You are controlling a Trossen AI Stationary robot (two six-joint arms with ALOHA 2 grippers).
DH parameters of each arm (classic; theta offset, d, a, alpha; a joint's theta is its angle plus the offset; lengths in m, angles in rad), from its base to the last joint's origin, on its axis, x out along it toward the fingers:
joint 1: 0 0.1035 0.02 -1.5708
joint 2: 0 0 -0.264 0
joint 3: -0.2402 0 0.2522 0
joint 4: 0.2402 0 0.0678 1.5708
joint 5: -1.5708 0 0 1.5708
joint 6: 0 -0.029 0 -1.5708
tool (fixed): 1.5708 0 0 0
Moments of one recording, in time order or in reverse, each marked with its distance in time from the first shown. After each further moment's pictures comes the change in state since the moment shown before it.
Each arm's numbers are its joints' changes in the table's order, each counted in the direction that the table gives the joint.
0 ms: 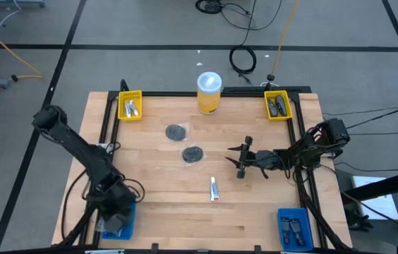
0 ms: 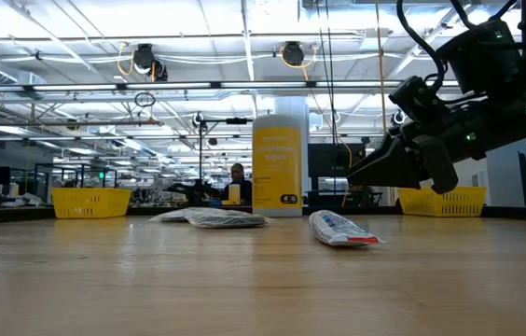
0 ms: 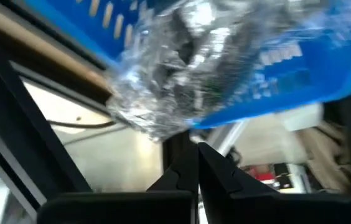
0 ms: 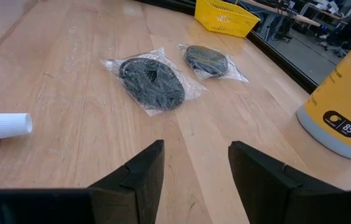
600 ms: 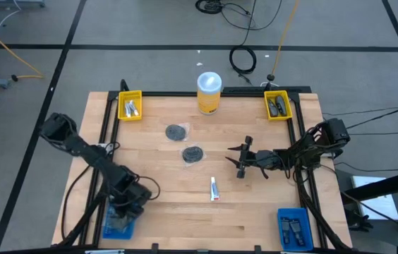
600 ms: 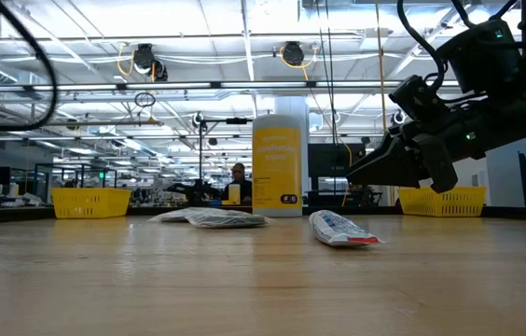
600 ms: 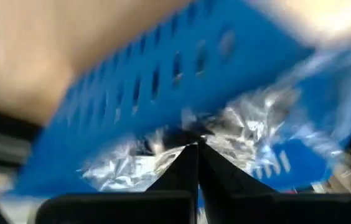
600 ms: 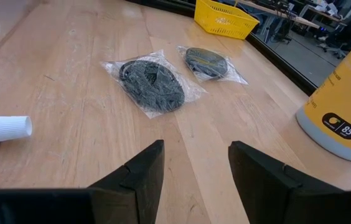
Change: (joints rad) left arm 0.139 0.200 0.001 -0.003 0.077 -0.322; right arm 0.000 0.000 0.000 -0.008 0.000 0.004
